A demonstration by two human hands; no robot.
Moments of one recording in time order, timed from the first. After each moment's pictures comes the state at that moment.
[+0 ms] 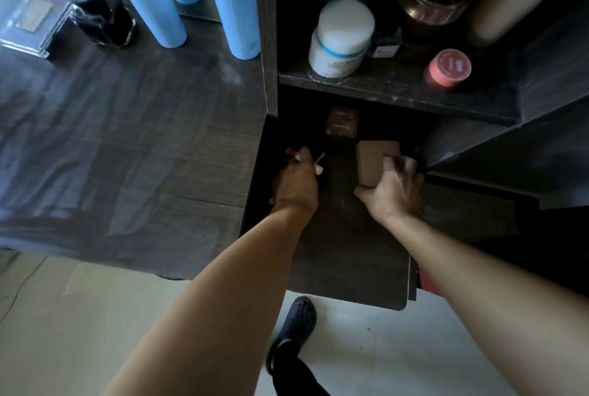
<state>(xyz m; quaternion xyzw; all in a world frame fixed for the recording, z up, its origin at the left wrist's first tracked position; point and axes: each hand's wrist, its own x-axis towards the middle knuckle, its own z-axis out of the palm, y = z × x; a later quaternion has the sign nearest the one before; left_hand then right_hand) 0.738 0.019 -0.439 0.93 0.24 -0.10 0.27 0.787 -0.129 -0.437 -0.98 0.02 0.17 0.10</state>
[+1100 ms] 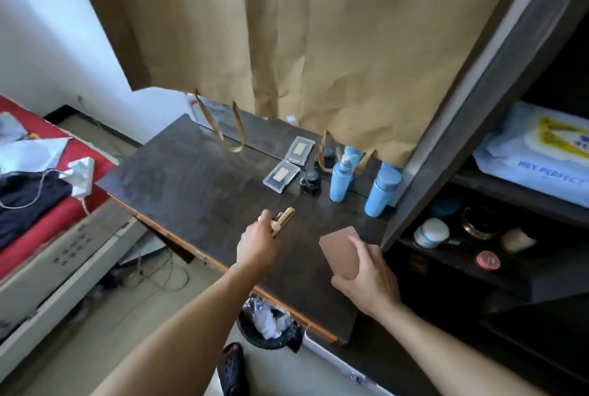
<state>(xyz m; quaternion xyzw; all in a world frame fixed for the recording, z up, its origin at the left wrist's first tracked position) 0.568 0.243 -0.189 0.85 0.43 0.04 0.31 0.668 0.047 -0.206 -0.91 -0.26 0.22 0.23</state>
